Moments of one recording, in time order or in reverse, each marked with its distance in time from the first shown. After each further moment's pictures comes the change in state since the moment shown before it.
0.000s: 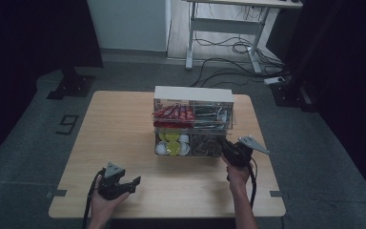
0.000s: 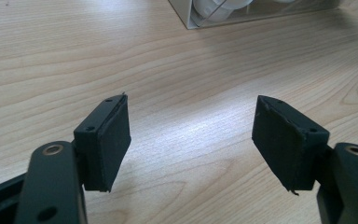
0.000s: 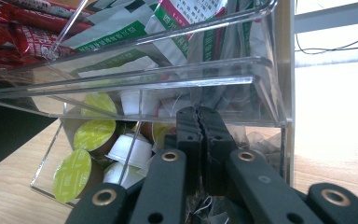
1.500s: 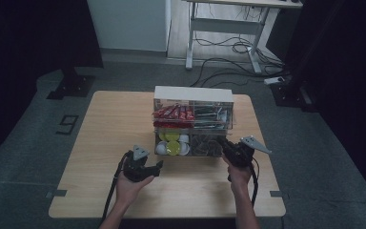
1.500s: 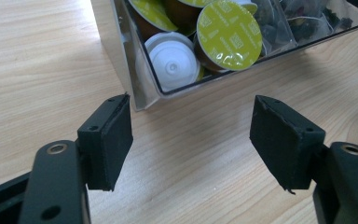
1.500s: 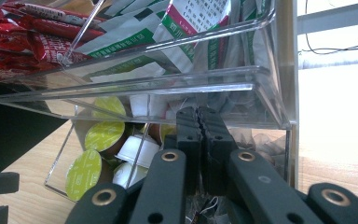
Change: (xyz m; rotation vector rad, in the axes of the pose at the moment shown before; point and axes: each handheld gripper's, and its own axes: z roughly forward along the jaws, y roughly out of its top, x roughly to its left) left arm -0.053 0.070 0.031 -0.035 0.004 0.093; right arm -0.002 0.002 -0.004 -0.005 0.036 0.011
